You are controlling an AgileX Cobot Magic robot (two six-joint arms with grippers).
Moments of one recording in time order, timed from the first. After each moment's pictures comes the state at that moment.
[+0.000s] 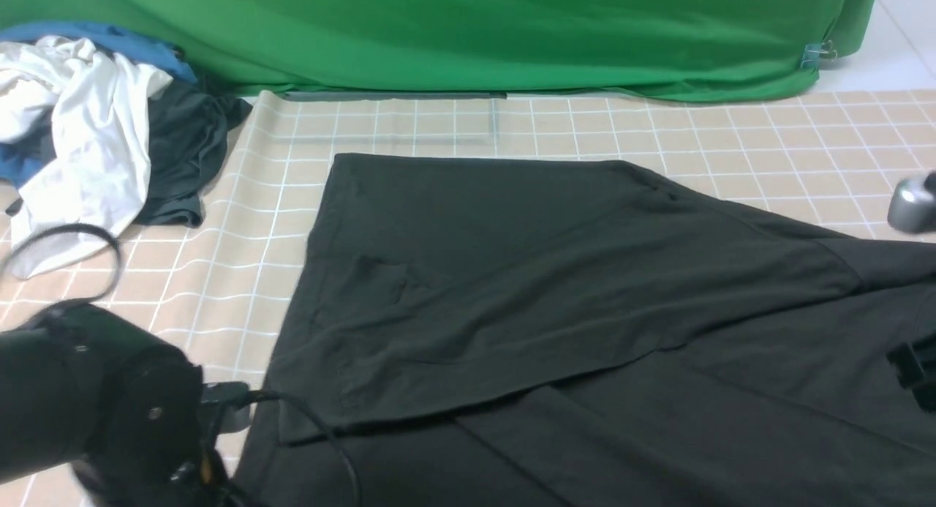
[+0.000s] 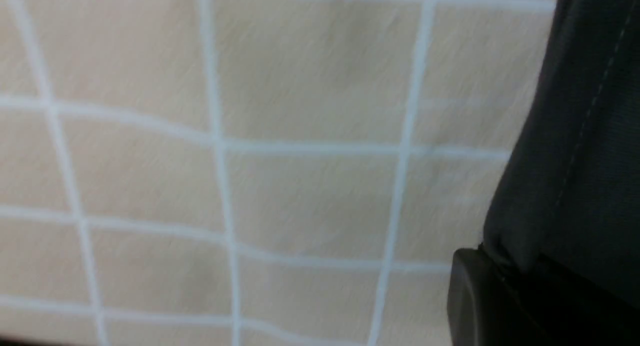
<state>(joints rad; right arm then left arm) 0.15 1.15 -0.86 0.05 1.11 0.03 -0.46 1.35 -0.57 0.01 0.98 -0.57</state>
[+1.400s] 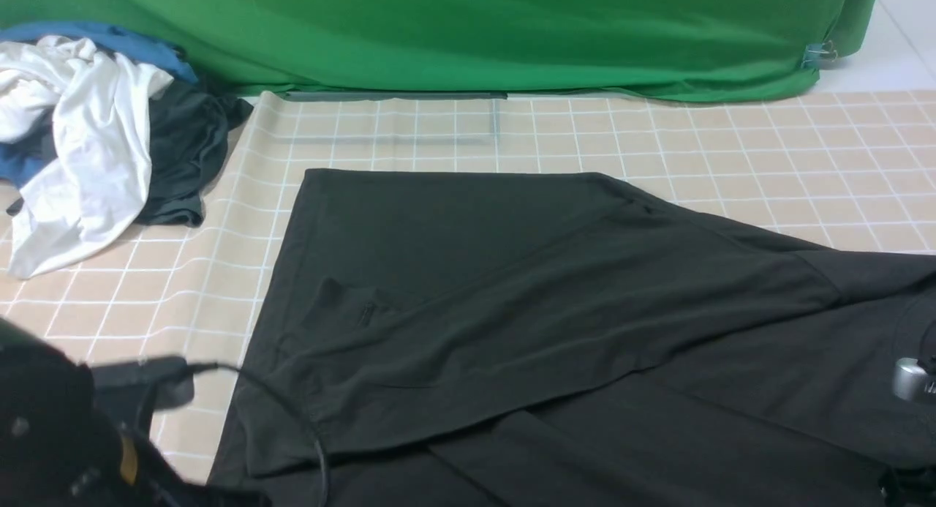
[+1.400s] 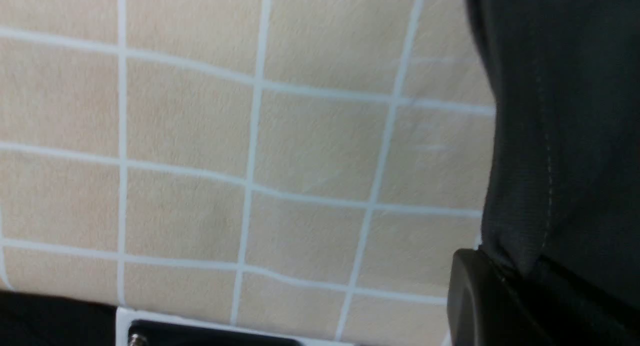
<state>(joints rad) -0.11 1.46 -0.56 0.11 0.90 0.05 -0.46 1.12 -0.63 0.02 1.09 -0.63</state>
